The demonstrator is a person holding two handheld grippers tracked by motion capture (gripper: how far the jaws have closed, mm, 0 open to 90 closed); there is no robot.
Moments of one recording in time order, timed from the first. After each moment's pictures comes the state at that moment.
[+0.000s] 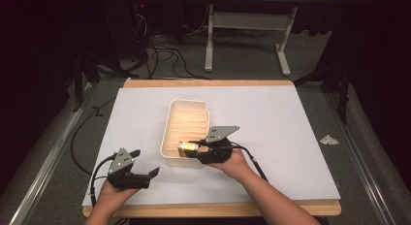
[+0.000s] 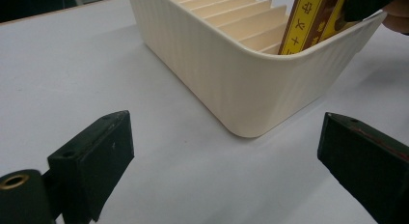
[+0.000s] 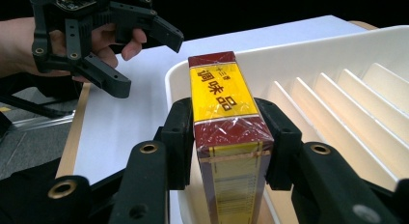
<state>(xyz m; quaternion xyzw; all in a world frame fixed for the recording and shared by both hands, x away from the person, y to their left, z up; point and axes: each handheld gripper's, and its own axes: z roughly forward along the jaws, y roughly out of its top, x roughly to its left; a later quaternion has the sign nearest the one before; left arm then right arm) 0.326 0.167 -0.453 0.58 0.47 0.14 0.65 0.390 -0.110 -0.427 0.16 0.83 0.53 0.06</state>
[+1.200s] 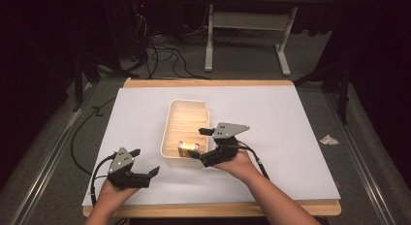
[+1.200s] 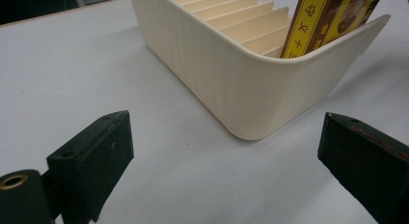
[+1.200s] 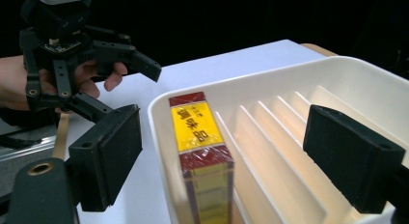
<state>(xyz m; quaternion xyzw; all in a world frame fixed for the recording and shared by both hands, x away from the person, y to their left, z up) 0.328 0.167 -0.452 0.58 0.47 0.14 0.65 0.379 -0.125 -0.405 0.21 0.80 0.55 0.11</state>
